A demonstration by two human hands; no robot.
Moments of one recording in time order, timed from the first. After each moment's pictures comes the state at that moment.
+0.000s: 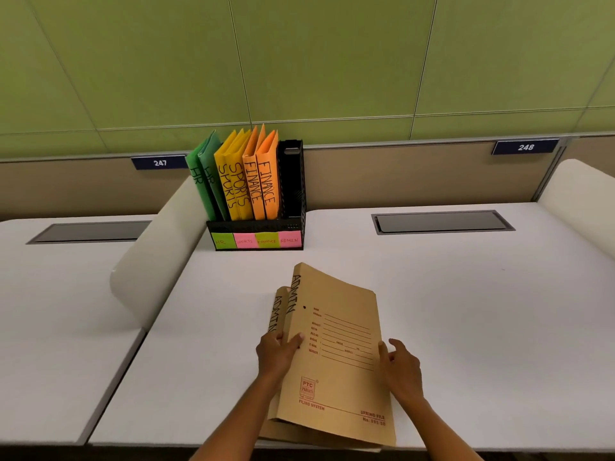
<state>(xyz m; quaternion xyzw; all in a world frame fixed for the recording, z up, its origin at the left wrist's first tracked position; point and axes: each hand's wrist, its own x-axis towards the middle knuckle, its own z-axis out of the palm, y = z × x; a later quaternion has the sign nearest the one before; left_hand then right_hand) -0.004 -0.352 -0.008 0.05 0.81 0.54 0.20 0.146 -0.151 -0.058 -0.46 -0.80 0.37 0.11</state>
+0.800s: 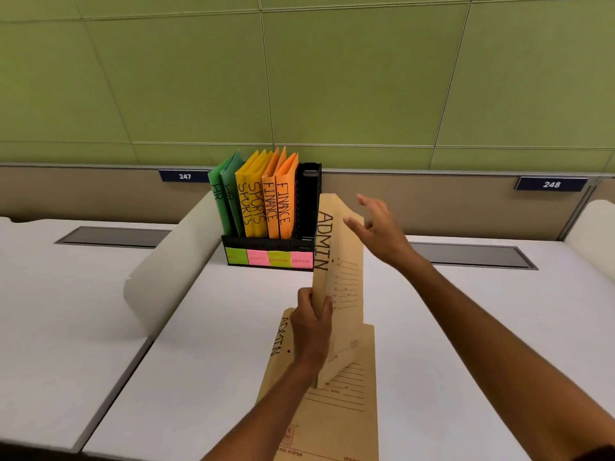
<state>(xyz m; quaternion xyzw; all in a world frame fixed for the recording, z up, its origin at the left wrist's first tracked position) 0.006 -0.270 0.089 0.18 0.77 0.62 -0.04 -0.002 -0.097 0.227 -0.10 -0.90 0.32 0.26</state>
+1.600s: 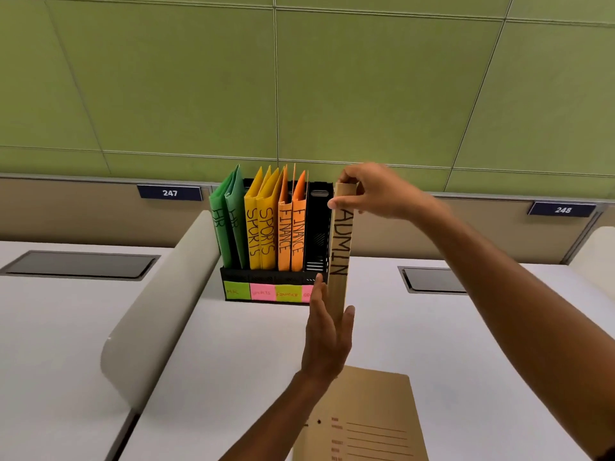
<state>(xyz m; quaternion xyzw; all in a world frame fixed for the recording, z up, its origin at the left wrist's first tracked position) -0.134 -0.271 0.094 0.32 0.71 0.62 -0.06 -0.146 -0.138 0.348 0.00 -0.97 0.20 0.16</state>
